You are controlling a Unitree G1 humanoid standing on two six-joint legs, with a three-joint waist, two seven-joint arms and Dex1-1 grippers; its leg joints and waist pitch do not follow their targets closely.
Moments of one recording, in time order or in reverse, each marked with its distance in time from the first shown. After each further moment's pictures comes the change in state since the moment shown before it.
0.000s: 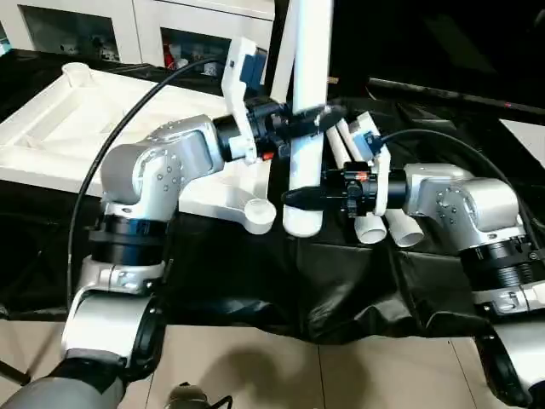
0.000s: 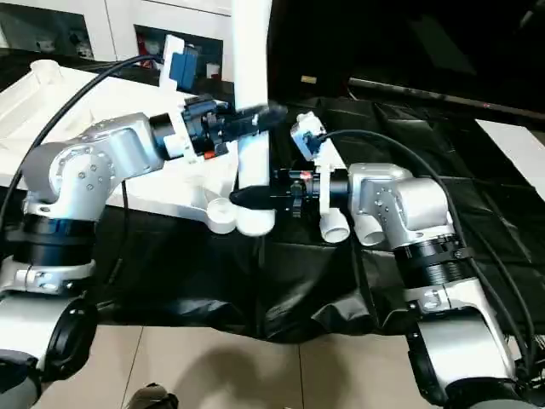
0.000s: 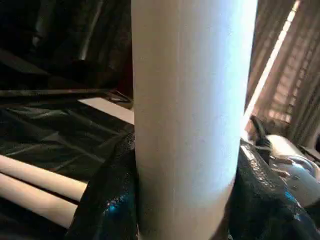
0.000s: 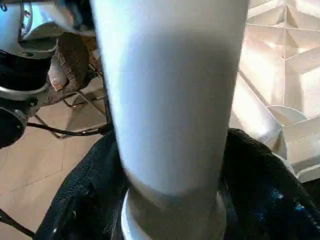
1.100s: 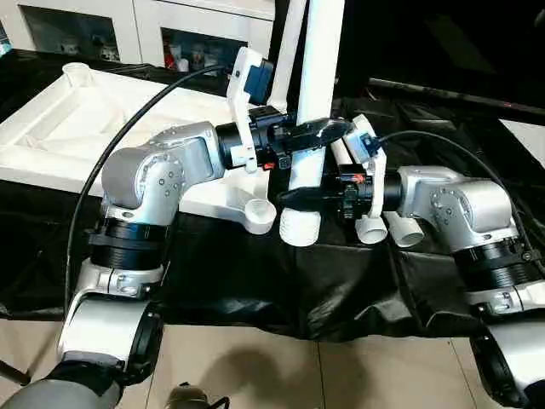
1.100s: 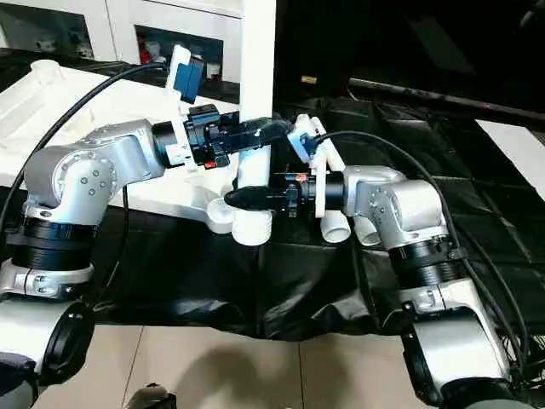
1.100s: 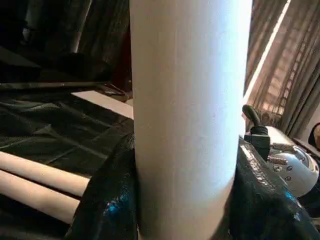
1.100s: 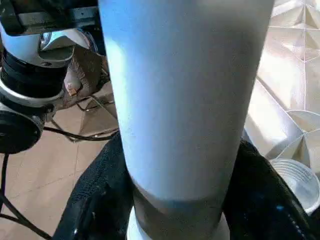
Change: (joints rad) left arm 0.009 0.010 -0.015 0.000 0.000 0.008 -0.014; right arm 0.005 0.019 -0.004 0.009 0.017 -0.002 0.020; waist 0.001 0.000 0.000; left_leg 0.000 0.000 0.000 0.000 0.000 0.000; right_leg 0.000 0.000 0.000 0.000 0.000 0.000
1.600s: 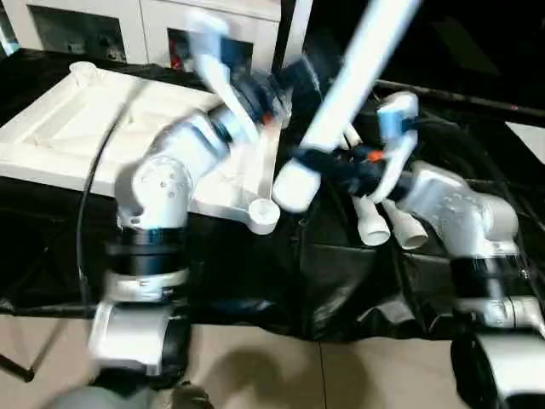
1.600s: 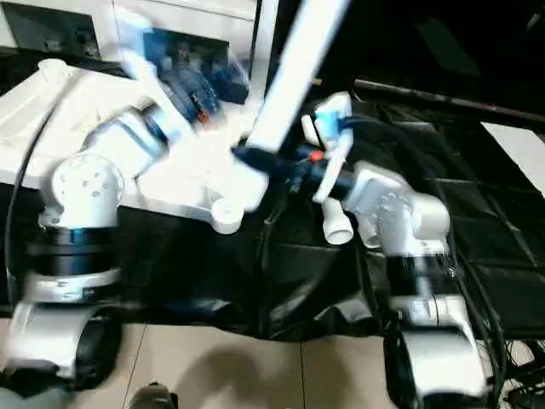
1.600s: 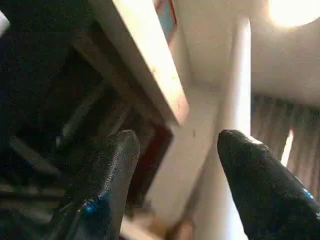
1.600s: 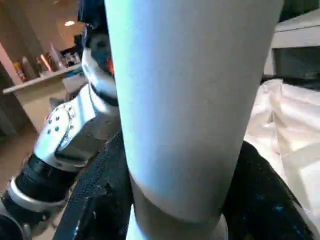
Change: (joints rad) left arm -0.009 -0.209 0.314 0.000 -0.158 -0.280 0.210; right arm 0.081 0.115 -0.246 -0.087 0.157 -0.088 -0.146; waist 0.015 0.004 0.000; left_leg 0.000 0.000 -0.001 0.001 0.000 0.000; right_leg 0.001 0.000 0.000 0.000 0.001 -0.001
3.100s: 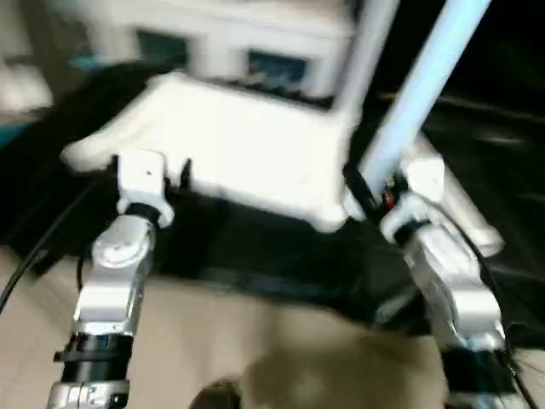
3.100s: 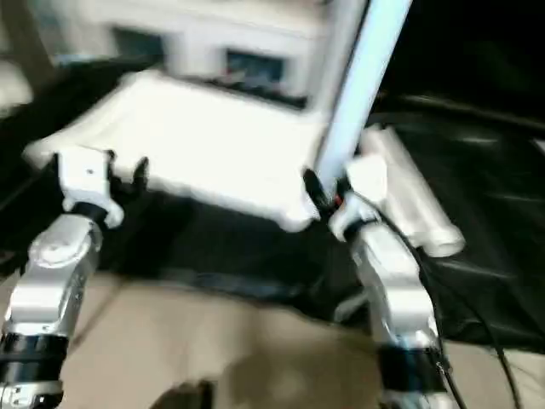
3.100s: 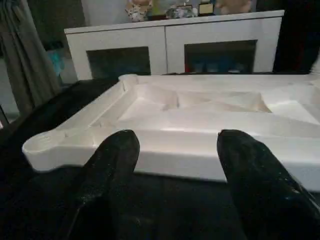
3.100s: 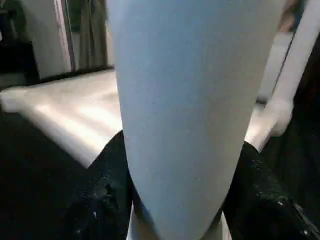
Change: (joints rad) left arm 0.555 0.214 -0.250 -0.048 0.732 -0.388 0.465; right arm 0.431 0.135 0.050 -0.188 -0.466 -0.451 -0.701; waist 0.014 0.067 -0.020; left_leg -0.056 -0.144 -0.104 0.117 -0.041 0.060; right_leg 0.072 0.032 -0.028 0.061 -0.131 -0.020
